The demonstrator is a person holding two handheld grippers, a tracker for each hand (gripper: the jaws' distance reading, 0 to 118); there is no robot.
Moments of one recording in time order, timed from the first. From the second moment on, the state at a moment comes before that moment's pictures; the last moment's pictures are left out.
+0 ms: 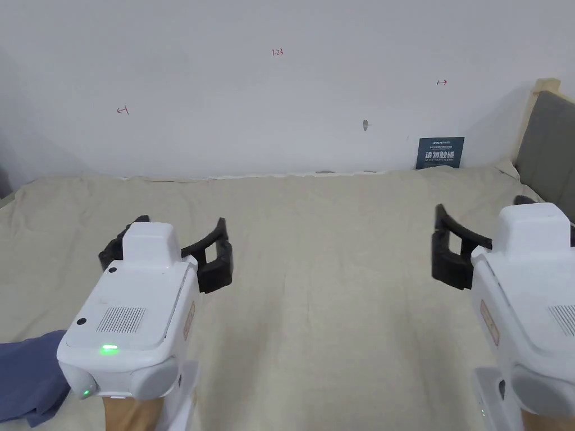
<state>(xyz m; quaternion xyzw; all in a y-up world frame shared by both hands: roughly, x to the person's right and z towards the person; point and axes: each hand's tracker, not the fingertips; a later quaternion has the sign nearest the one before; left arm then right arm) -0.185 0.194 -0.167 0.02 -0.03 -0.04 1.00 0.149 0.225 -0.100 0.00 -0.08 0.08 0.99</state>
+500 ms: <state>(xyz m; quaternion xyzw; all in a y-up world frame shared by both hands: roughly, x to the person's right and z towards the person) -0.182 0.193 -0.164 0.04 -0.01 -0.05 1.00 0.149 0.220 -0.101 0.00 -0.09 0.07 0.99</state>
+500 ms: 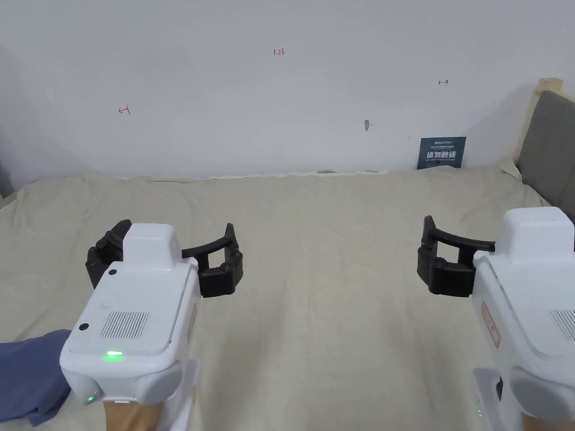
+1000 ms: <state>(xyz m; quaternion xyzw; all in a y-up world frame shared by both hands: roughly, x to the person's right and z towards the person) -0.184 0.192 -0.164 0.04 -0.01 -0.05 1.00 0.146 0.220 -0.102 0.00 -0.08 0.06 0.99</state>
